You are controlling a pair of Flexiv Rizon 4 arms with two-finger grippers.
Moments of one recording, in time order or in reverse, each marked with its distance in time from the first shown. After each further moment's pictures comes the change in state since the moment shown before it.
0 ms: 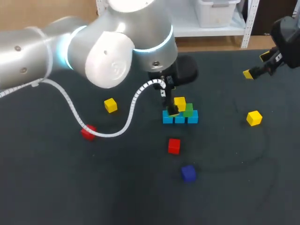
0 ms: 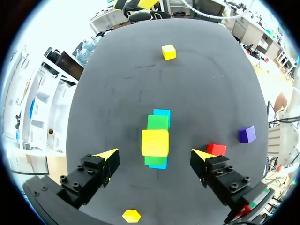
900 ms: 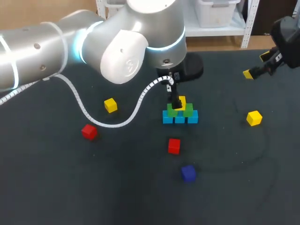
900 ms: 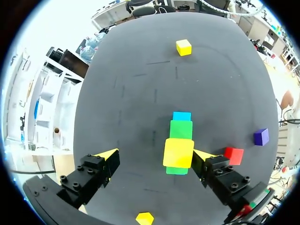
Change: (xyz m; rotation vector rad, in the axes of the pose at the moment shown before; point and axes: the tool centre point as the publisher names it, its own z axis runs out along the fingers) left arm -0.007 0.030 0.014 -0.059 0.053 0.013; right arm 0.000 0.000 0.000 0.000 0.000 0.000
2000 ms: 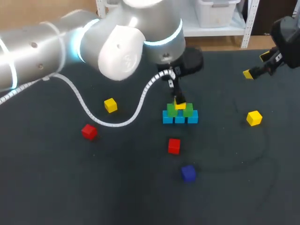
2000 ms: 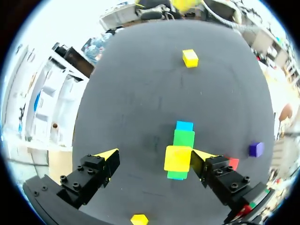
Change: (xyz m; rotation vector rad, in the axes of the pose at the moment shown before) left arm -0.011 0.009 -0.016 0.018 -0.068 -0.116; right arm 0.000 0.000 0.000 0.000 0.000 0.000
